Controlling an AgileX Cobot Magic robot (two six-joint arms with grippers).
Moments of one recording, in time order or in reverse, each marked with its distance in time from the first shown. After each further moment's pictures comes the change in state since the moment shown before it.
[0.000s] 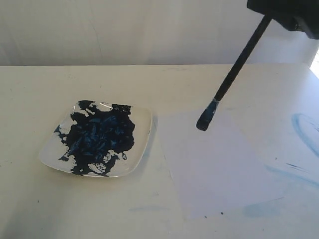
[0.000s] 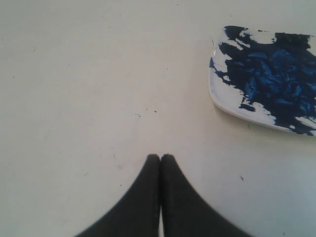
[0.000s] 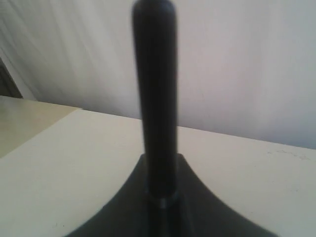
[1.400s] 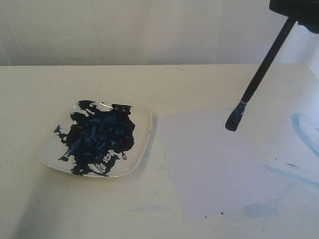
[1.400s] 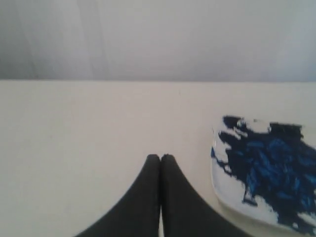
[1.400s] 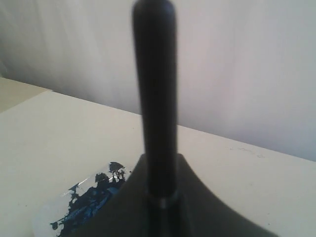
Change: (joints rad) left arm 0.000 0.000 0.000 0.000 -0.311 0.000; right arm -0.063 -0.083 0.000 -0.149 -0.019 0.009
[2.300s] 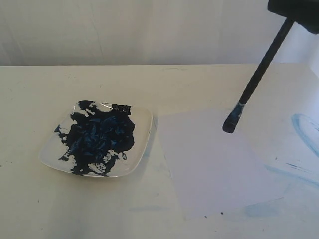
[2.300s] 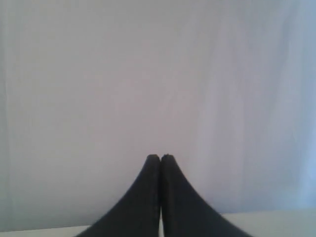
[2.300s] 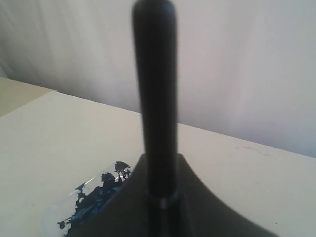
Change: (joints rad) left arm 0.000 0.182 -0.347 1.213 -0.386 -1.339; right arm 0.000 0.000 0.000 0.000 0.012 0.025
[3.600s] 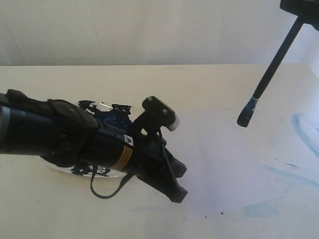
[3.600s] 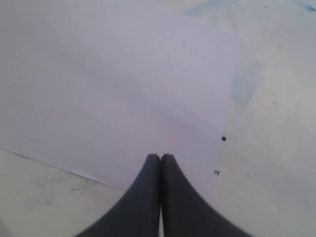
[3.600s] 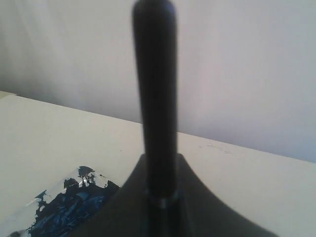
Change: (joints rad) left arm -0.836 1.505 -0.592 0.540 -0.030 -0.322; right arm 0.000 0.000 0.000 -0.031 -0.122 0.000
